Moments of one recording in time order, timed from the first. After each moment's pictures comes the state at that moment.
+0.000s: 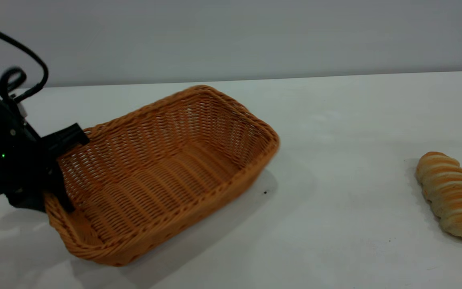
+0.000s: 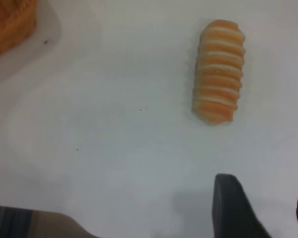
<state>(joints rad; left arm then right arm) -0.13 1.91 -0.81 -0.47 0.27 -0.35 0.28 0.70 -0.58 -0.07 0.84 0.20</state>
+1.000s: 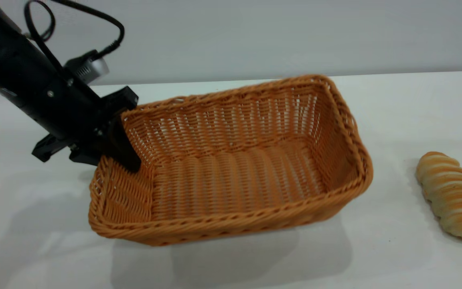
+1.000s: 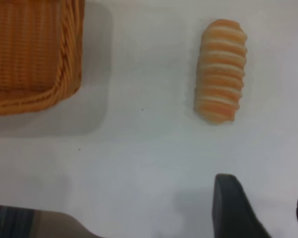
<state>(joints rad) -0.13 2.06 -1.09 -0.81 0.58 0.44 0.28 0.70 -0.58 -0.06 0.84 0.20</state>
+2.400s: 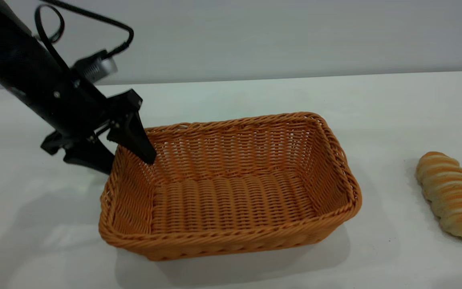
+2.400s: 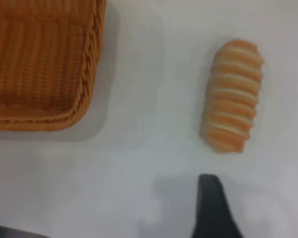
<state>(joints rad) -0.13 2.07 -1.13 -0.81 0.59 0.53 0.28 0.96 -0.58 -0.07 0.61 0.11</state>
